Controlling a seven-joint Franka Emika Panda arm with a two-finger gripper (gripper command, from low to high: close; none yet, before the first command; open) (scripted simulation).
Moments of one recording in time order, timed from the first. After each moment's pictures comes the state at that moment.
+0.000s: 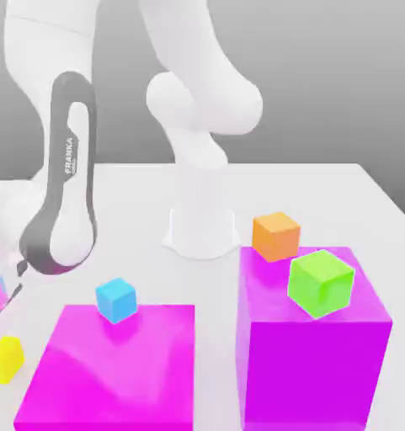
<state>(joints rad) -0.59 0.37 -0.09 -2.38 0.09 2.75 1.79</state>
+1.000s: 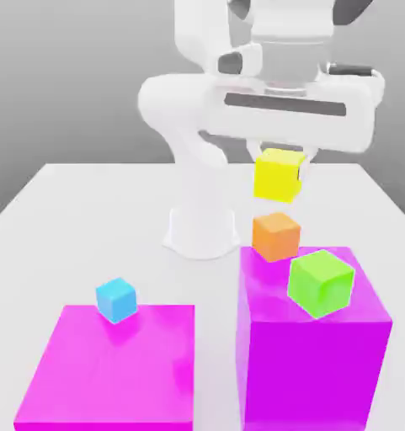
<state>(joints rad) 0.03 -0.48 0.24 -2.63 0.14 2.16 1.37</state>
